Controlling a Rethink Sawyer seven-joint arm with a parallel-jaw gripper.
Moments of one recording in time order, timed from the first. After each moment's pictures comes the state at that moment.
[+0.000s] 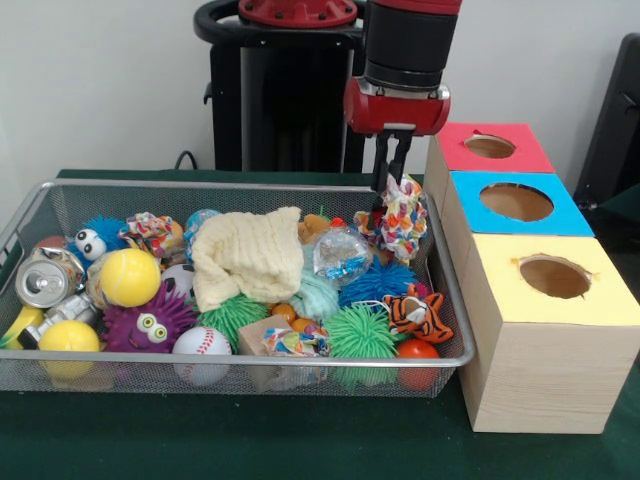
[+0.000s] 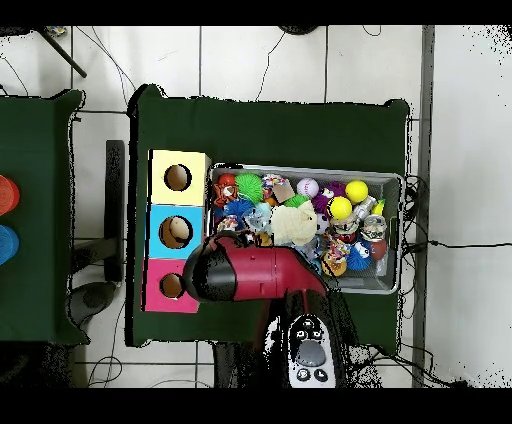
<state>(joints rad) -0.12 -0.77 -0.02 1.86 -0.18 0.35 1.57</state>
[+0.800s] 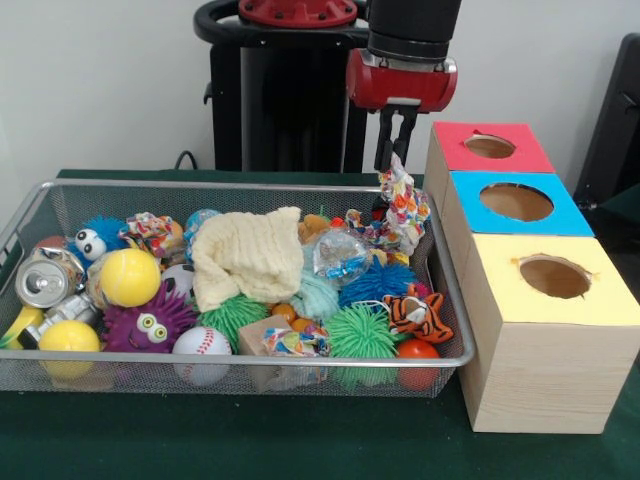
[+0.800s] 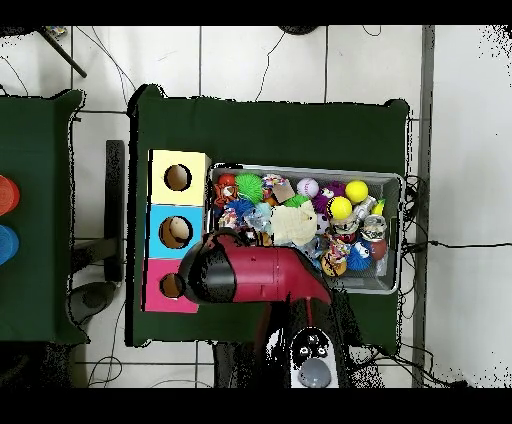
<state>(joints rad) -0.12 -0.83 -0.02 1.86 -0.16 0.39 1.57</state>
